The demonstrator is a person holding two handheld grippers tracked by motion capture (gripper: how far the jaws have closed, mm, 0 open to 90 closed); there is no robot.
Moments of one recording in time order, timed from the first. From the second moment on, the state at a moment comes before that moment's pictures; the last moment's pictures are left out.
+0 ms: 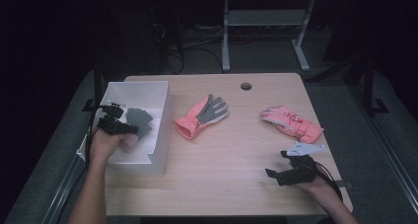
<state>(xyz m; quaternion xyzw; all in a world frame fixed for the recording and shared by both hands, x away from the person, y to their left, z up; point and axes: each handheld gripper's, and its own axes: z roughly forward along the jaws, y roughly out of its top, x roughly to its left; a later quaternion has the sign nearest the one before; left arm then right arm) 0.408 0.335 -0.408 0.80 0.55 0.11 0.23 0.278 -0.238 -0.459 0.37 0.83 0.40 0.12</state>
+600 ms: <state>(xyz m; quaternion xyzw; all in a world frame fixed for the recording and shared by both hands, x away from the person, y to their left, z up) 0.409 0.324 -0.413 0.79 0.56 0.13 0.20 0.277 -0.239 -0.459 0.38 0.83 0.40 0.12</state>
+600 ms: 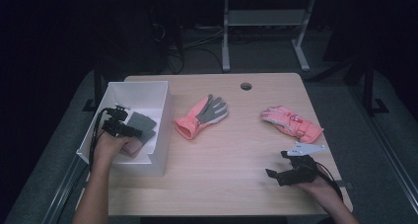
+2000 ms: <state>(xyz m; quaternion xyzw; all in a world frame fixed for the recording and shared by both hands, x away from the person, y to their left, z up) 0.373 0.197 -0.307 0.84 0.37 0.09 0.38 0.277 -0.235 -0.460 0.37 0.84 0.39 0.12</state>
